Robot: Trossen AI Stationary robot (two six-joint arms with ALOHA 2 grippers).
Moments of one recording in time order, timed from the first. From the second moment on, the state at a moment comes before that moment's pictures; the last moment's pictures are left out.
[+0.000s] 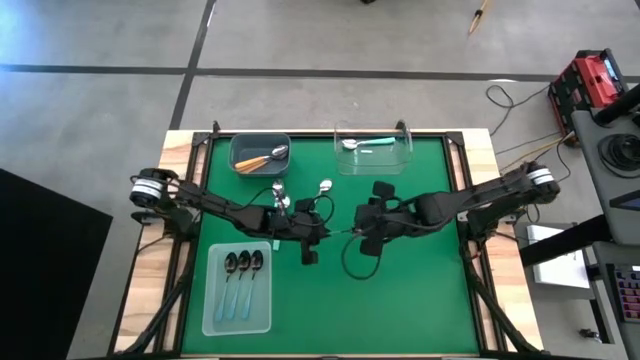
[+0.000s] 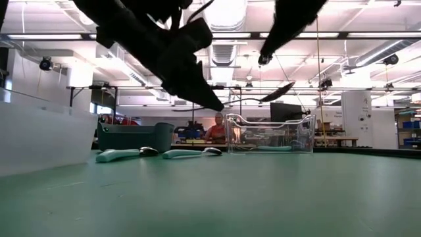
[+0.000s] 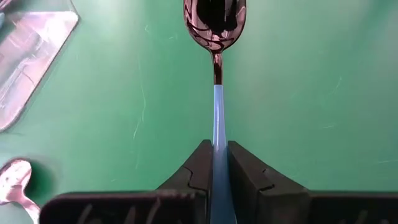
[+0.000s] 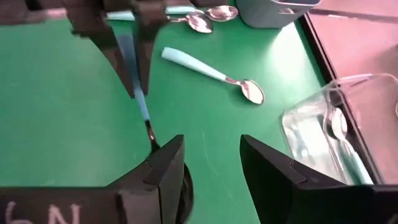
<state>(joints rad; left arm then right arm) -0.14 1.72 0.92 0.14 -0.23 -0.09 0.25 1.49 1.26 -0.75 0.48 0.23</state>
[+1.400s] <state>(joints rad) -0.39 1.31 0.92 -0.35 -0.26 -0.78 0.23 1.19 0.85 -0.09 0.53 -0.07</state>
